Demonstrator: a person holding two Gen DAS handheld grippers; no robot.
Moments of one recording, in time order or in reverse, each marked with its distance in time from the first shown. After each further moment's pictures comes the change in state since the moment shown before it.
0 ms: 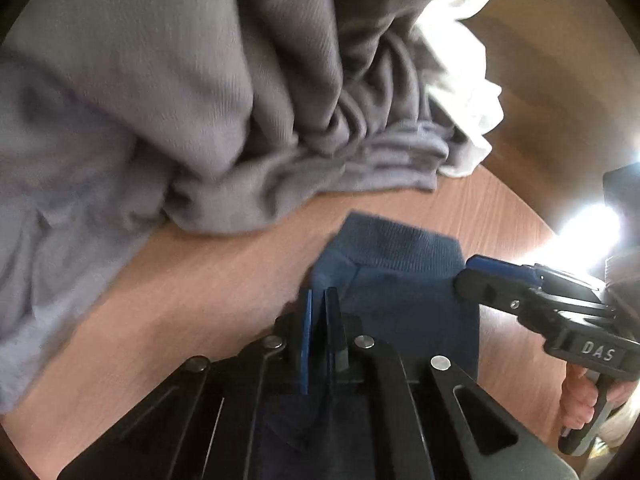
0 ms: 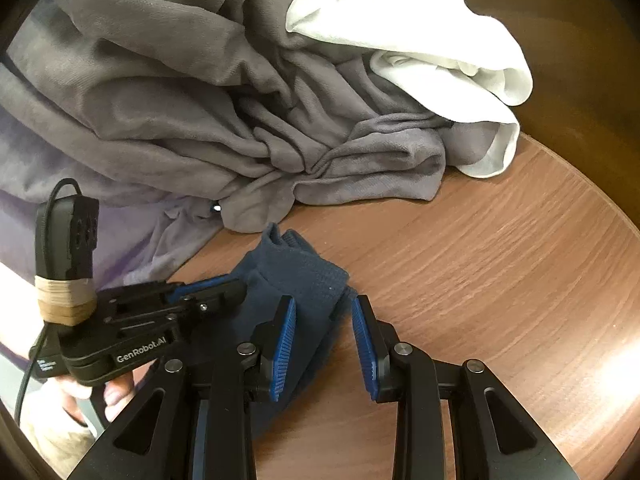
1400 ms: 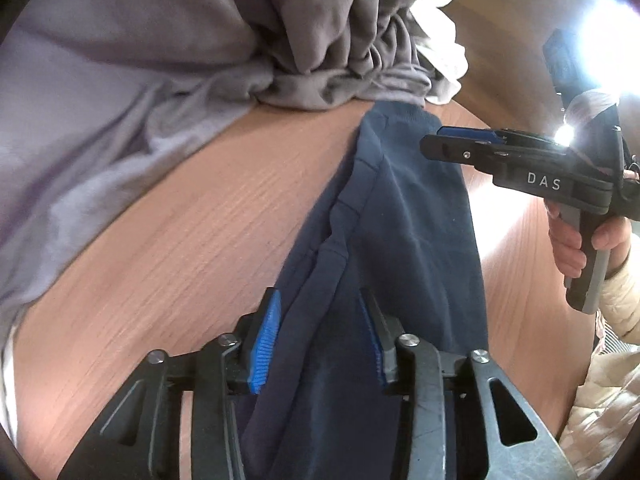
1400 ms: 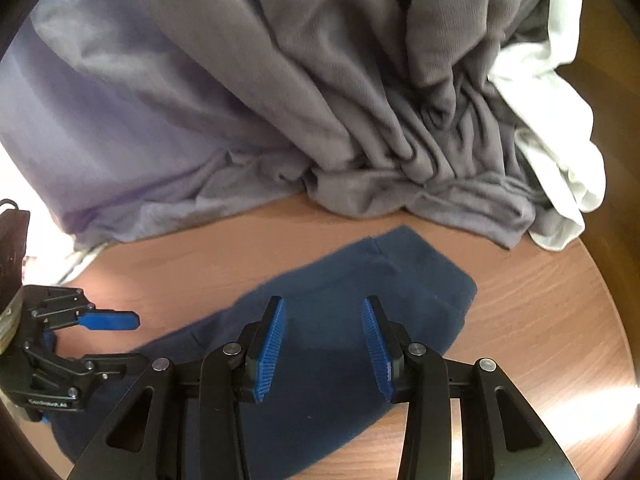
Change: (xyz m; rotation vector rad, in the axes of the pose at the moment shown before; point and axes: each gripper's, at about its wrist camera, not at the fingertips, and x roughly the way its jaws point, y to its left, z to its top) left arm -0.089 0.045 -0.114 -0.013 0.124 -0.043; right arm 0.006 0.115 -0.015 -0.343 0.059 -0.121
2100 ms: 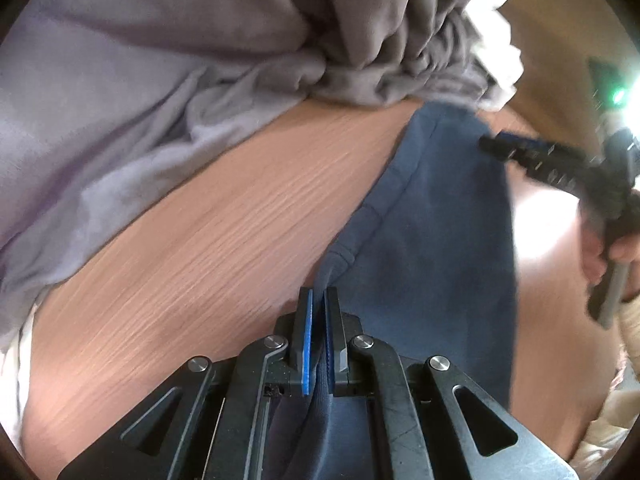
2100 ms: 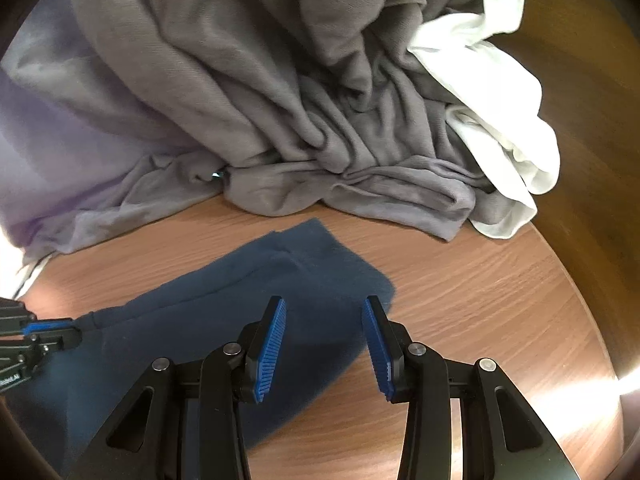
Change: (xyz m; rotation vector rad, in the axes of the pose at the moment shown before) left arm 0.004 0.017 0.015 -0.093 0.046 0.177; right arm 0.012 -0.041 0.001 0.053 -0.017 -0.175
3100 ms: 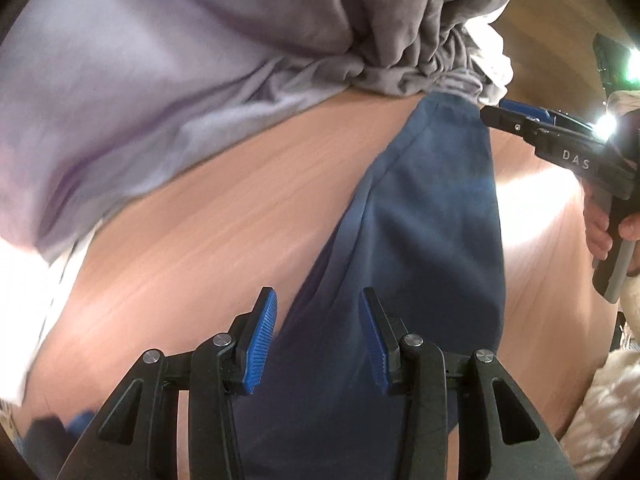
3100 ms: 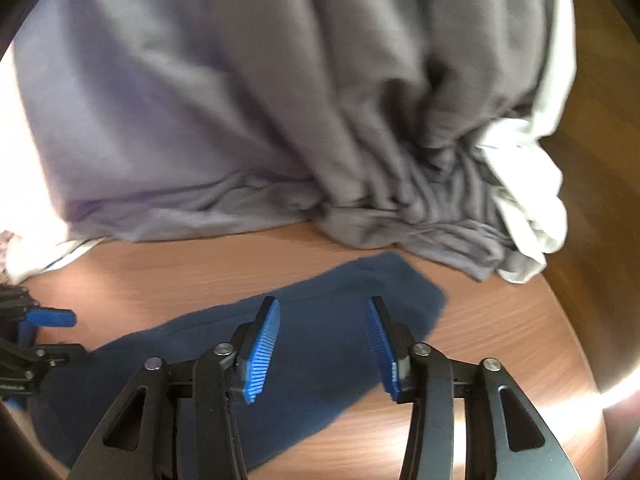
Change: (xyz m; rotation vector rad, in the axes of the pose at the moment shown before) left arm -0.081 0.030 -0.097 -0.066 -0.036 0.046; right arm -0.070 0.078 -0.011 -0.167 -0.117 0.079
